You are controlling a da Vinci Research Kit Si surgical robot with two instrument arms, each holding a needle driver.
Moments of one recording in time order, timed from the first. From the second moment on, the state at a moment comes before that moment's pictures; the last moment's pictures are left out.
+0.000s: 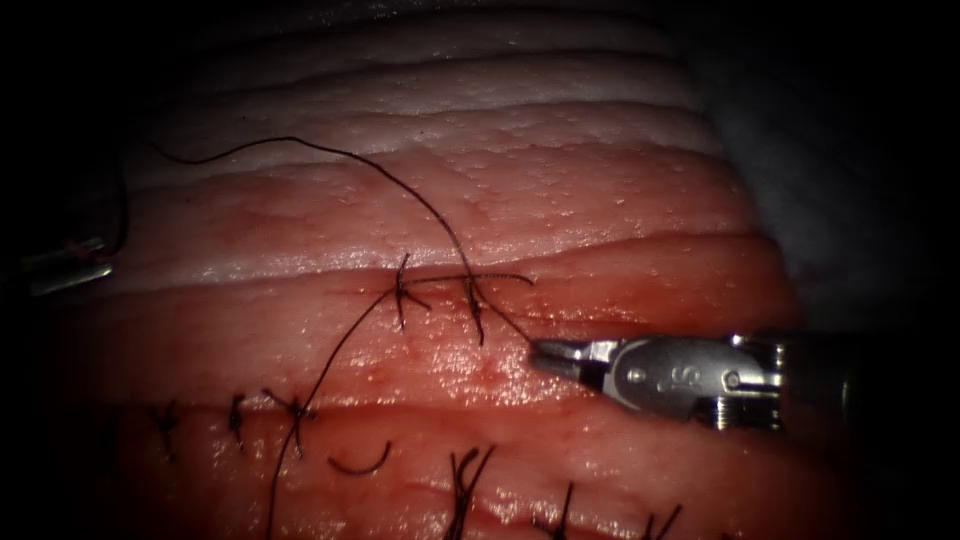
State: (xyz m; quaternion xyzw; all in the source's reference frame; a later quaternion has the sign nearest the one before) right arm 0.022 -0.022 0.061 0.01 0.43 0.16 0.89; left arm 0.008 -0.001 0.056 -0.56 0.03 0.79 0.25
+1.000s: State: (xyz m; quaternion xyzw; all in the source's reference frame) right arm 0.033 -0.036 0.042 0.11 0.43 0.14 0.88; left arm 0.008 0.000 0.059 -0.56 0.03 0.79 0.25
